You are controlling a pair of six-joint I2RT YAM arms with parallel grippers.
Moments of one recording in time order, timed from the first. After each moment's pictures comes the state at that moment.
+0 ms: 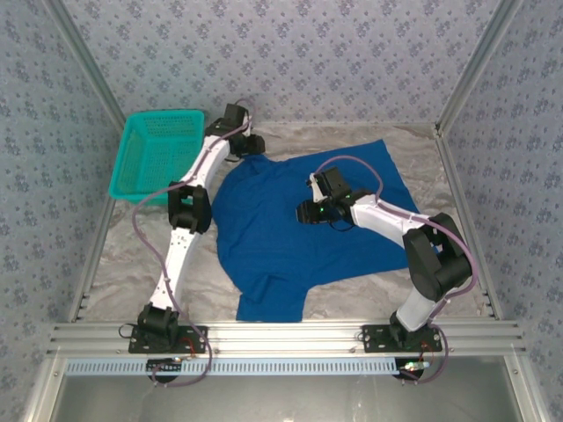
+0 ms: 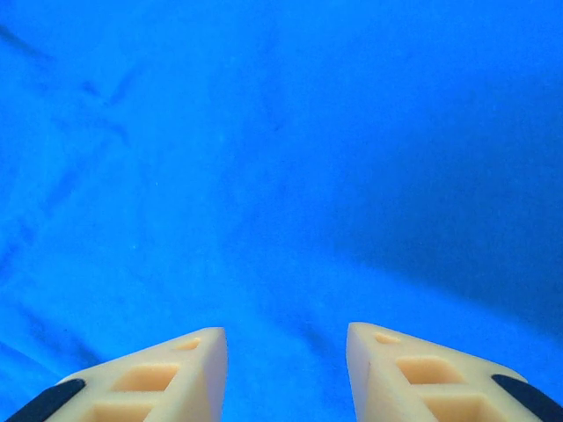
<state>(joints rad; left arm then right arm) -0.29 2.80 2.74 -0.87 0.22 -0.31 0.53 1.67 1.05 -0.34 -0.19 0.35</state>
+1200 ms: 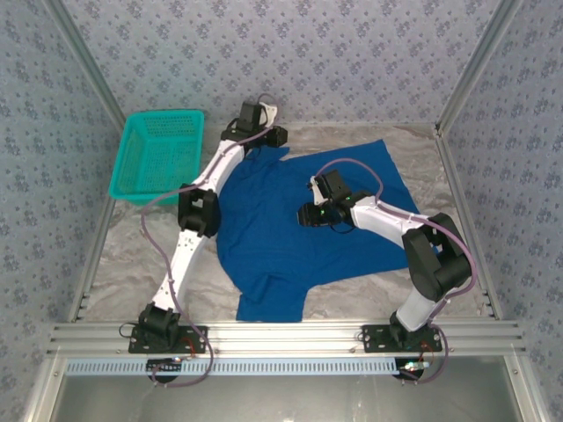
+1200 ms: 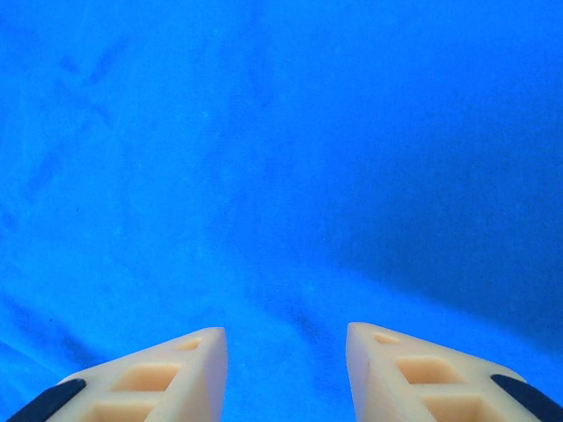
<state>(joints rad) -0.37 2.82 2.76 -0.53 0.43 -0.19 0.53 1.67 1.03 -0.35 -0.19 0.35</state>
